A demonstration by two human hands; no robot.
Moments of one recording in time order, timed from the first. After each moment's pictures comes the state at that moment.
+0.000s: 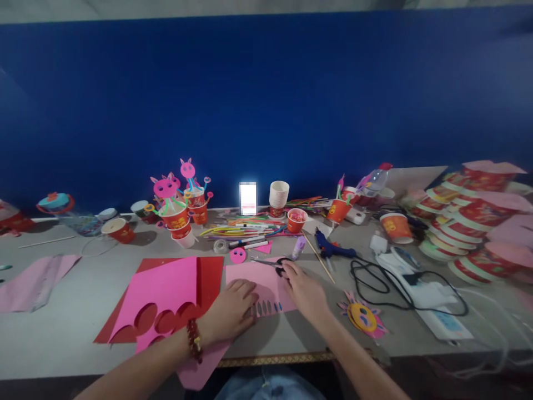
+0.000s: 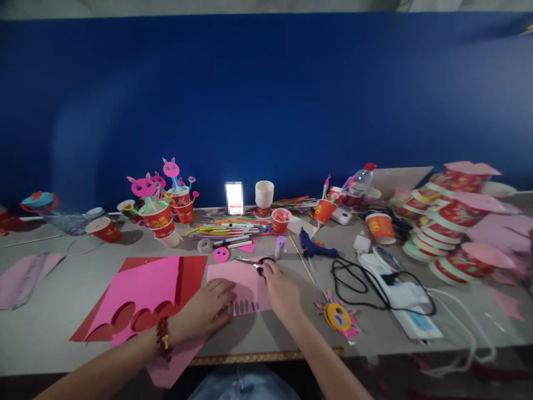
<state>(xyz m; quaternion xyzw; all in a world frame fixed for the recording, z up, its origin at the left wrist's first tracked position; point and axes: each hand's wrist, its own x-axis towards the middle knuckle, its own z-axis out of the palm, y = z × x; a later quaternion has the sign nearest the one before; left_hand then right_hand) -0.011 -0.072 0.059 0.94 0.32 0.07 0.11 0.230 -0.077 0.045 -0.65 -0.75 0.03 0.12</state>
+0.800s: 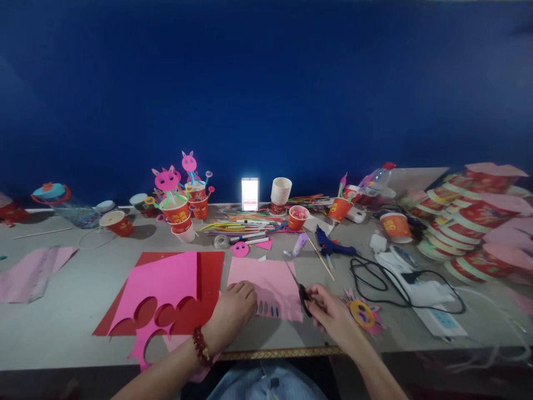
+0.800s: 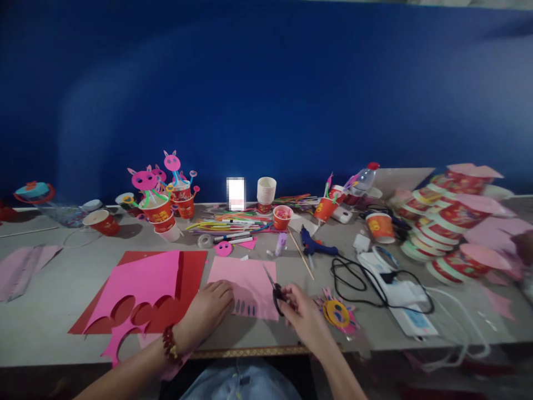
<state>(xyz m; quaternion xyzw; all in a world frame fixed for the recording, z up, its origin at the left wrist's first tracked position) 0.005 -0.087 0.044 0.91 0.40 0.06 0.07 0.268 -0.134 0.044 -0.63 -0.58 0.39 0.33</state>
